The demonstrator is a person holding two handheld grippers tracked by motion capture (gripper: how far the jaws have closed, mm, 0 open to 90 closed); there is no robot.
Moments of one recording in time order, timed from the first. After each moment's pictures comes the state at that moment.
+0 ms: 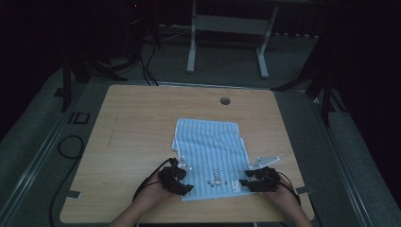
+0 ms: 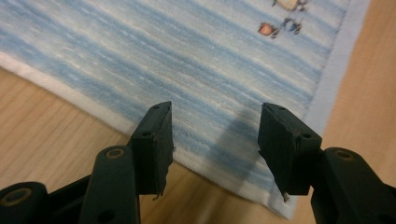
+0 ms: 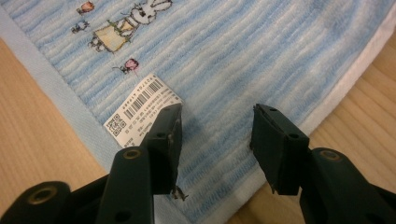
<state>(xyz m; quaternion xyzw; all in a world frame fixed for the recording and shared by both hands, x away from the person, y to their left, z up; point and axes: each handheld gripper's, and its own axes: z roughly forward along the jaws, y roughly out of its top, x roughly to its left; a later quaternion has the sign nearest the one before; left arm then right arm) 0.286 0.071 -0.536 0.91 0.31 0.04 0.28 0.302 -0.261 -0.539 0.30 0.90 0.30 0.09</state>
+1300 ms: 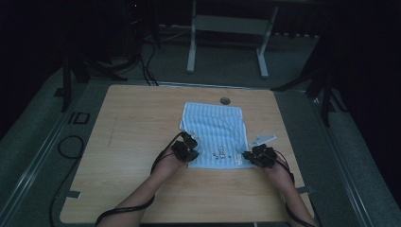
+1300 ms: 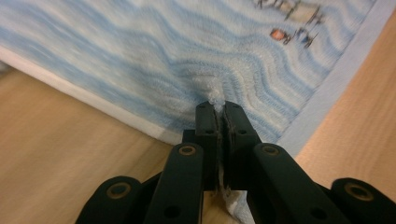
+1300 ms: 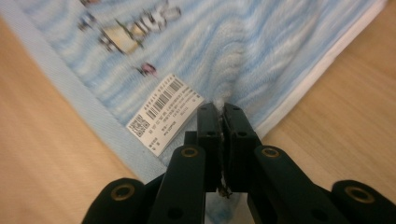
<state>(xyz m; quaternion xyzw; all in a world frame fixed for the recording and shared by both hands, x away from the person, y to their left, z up) 0.370 0.044 -0.519 0.89 0.34 0.09 0.28 0.372 -0.262 -0.532 0.32 0.89 0.30 0.15</state>
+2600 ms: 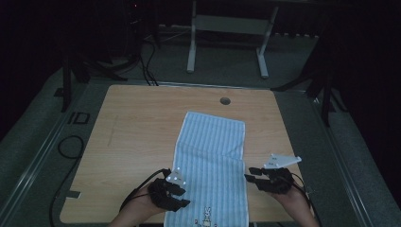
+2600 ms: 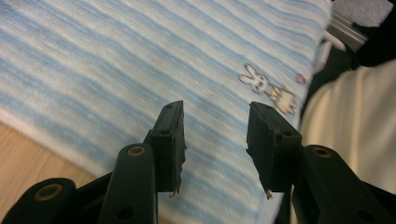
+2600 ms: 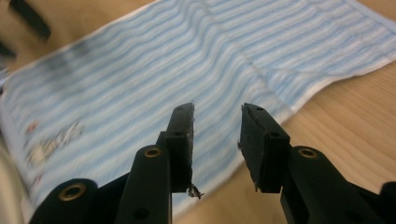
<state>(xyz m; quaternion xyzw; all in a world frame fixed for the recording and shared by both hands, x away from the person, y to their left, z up) 0.236 0.083 -0.498 0.92 0.25 -0.03 0.31 0.276 -0.266 -0.475 0.31 0.86 0.38 0.10</state>
